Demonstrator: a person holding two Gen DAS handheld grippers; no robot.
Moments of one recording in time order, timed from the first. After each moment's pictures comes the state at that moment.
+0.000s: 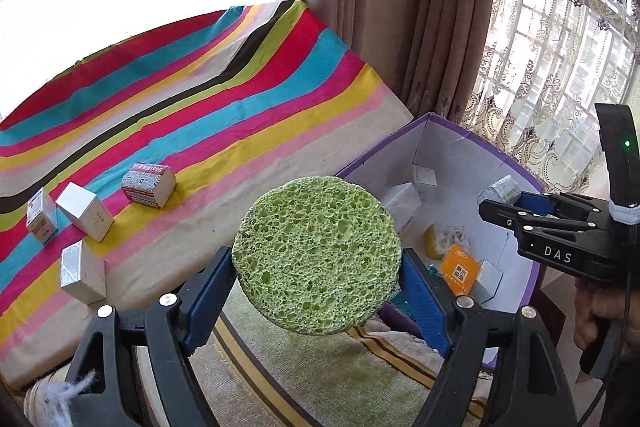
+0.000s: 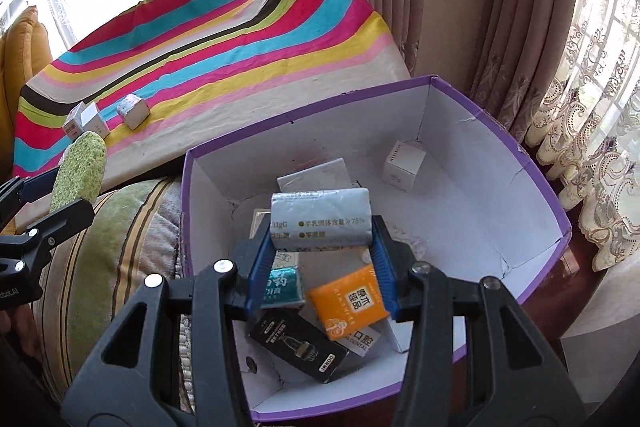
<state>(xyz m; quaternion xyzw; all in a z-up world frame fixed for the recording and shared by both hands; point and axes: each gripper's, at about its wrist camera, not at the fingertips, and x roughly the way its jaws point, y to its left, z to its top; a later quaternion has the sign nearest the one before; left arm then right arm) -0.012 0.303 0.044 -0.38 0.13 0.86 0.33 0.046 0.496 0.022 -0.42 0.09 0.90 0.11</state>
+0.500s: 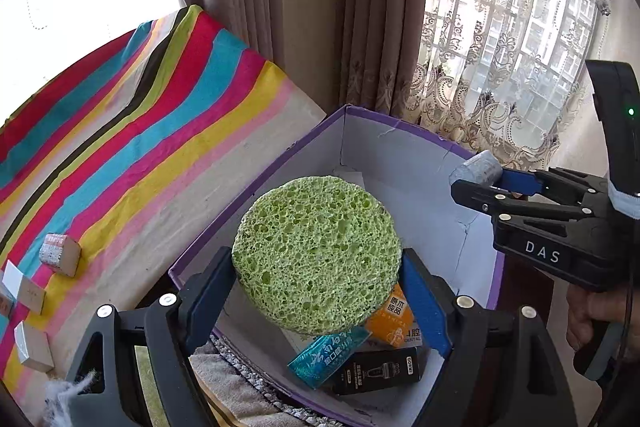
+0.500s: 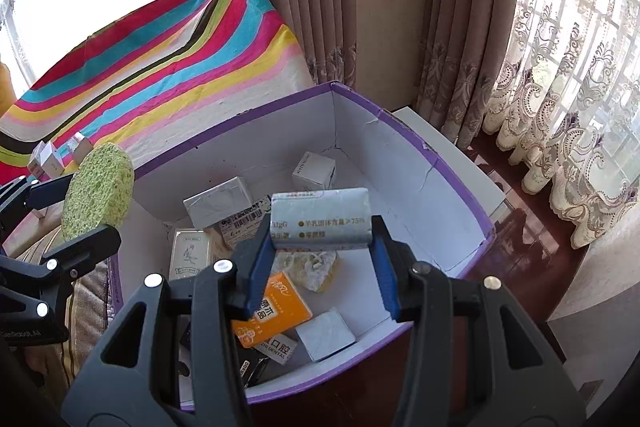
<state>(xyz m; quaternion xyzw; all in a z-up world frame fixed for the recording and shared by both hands) 0.002 0.407 0.041 -0.38 0.18 0.81 0.41 0.066 0.562 0.031 -0.40 0.10 0.89 0.17</state>
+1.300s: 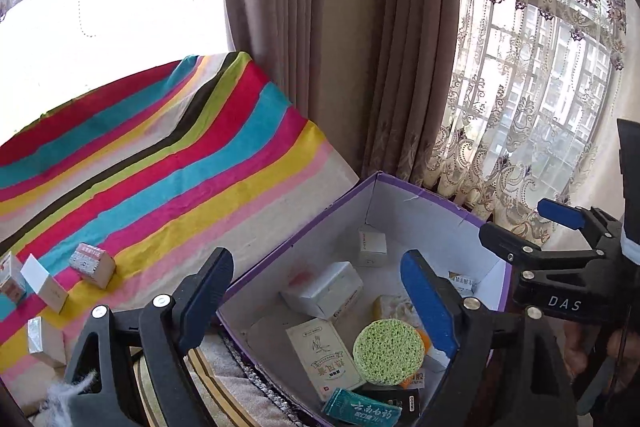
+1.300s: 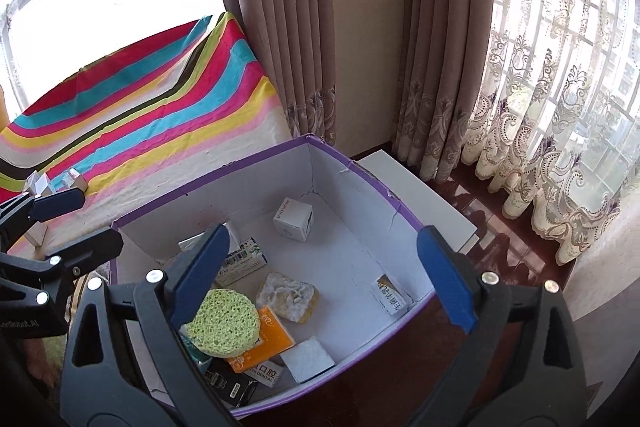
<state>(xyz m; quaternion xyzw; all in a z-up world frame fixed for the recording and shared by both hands) -0.007 0.371 0.079 -0.30 0.11 0.87 0.37 0.071 0.556 0.065 -0.34 0.07 0.91 0.22</state>
